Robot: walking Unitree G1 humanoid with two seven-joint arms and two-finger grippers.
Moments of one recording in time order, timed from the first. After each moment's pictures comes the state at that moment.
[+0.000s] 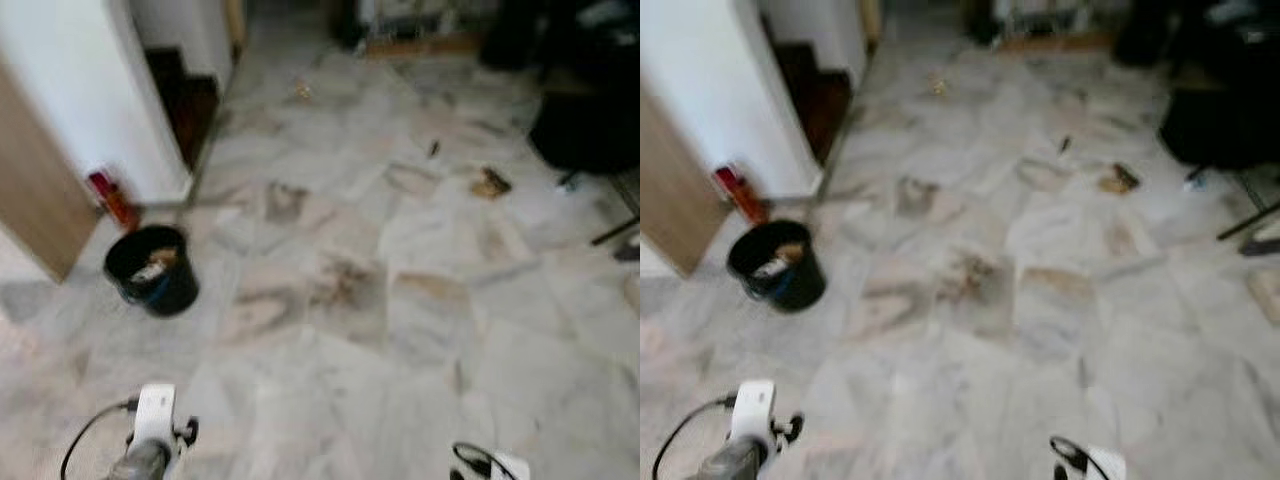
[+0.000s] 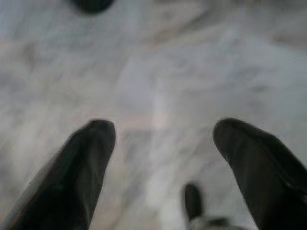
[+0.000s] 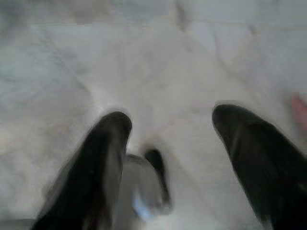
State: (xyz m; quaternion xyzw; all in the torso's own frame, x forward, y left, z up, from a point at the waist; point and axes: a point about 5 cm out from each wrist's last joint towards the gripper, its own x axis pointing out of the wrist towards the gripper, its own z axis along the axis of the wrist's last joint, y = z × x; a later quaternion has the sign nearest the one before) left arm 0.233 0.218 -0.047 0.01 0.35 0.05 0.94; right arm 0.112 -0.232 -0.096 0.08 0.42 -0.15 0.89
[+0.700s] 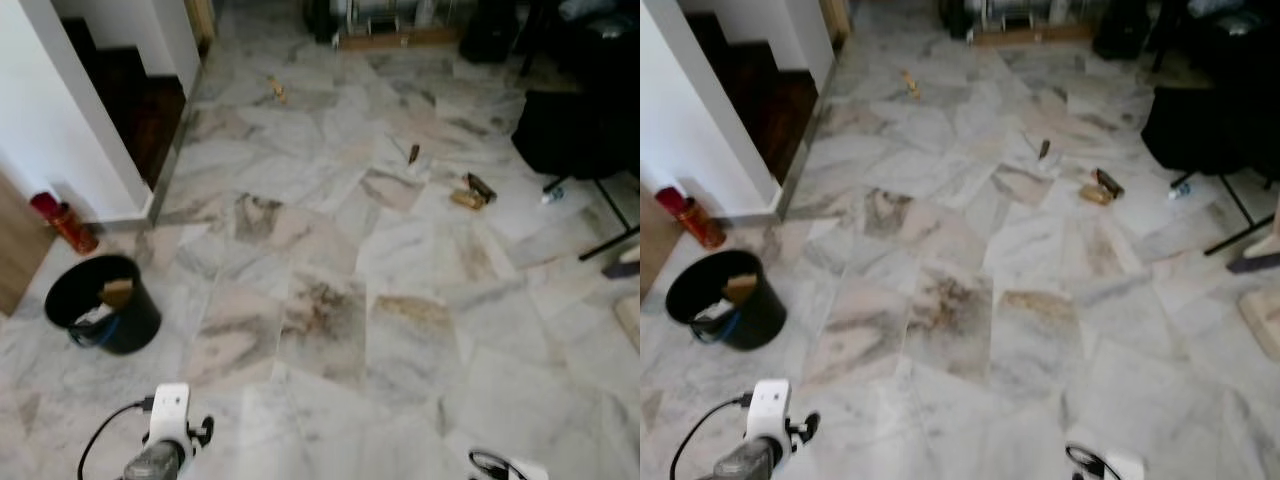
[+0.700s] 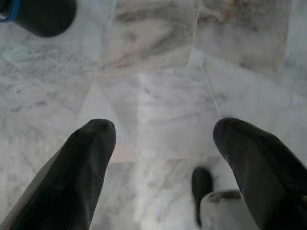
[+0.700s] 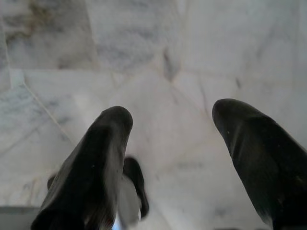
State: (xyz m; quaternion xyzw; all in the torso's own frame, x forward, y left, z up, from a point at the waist) left arm 0.228 0.225 -0.048 0.02 0.35 0.05 0.93; right arm 0.135 -0.229 -0.088 0.07 0.39 -0.13 0.91
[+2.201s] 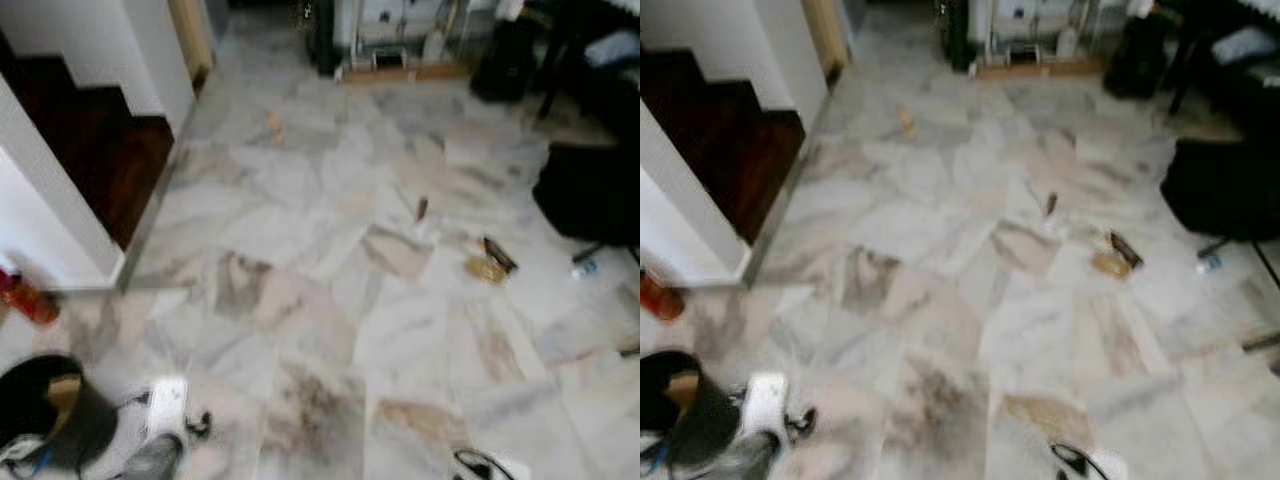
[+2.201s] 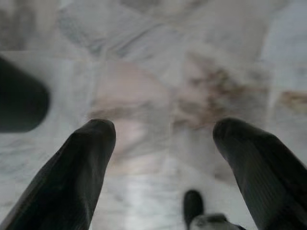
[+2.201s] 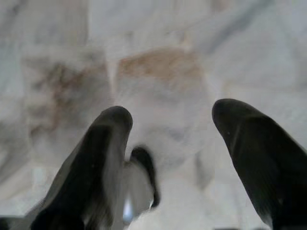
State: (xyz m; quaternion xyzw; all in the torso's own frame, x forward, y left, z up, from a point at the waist) left arm 0.231 0.210 -0.050 0.01 0.36 0.04 0.93; right arm 0.129 -0.230 -0.091 0.07 0.40 -0.13 0.90
